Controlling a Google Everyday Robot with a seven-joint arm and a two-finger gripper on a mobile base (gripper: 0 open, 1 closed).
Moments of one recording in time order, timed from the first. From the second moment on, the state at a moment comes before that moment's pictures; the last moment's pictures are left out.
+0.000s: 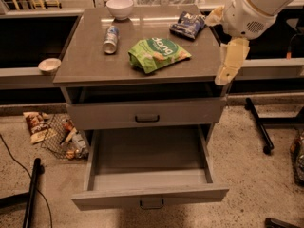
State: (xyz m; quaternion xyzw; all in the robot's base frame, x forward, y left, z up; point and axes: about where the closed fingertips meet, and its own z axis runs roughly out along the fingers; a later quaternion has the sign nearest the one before) arm 0.568 -0.157 0.957 -0.70 0.68 0.00 0.24
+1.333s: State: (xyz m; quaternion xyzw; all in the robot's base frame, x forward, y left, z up) arm 0.672 -0.094 0.918 -0.72 0.62 0.09 0.31
